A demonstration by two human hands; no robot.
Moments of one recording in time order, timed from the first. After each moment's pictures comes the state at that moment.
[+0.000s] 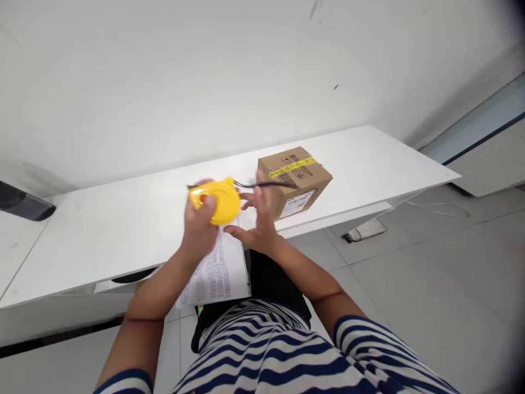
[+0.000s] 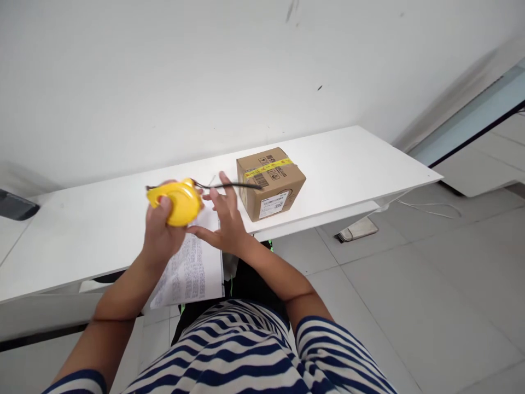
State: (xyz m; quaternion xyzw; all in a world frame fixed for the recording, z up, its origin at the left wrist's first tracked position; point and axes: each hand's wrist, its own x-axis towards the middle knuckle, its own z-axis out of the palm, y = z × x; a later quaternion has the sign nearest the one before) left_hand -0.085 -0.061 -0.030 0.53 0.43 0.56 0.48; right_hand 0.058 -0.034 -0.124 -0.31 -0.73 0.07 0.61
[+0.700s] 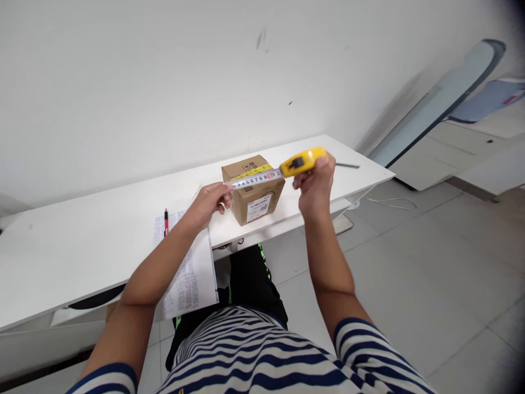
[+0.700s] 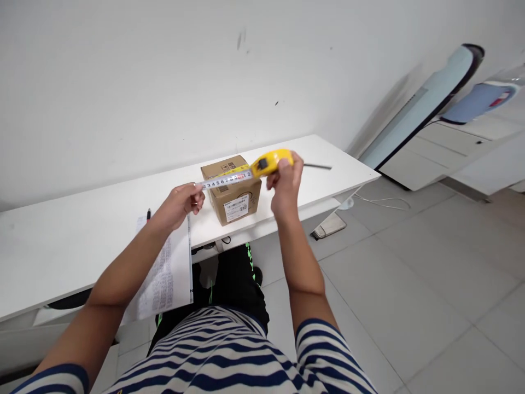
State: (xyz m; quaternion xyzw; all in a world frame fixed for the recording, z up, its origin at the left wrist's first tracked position) left_hand -0.006 0.006 -0.031 0.57 0.40 0.39 0.60; right_hand 0.258 -0.005 -0.073 -0.50 -0.44 0.19 0.72
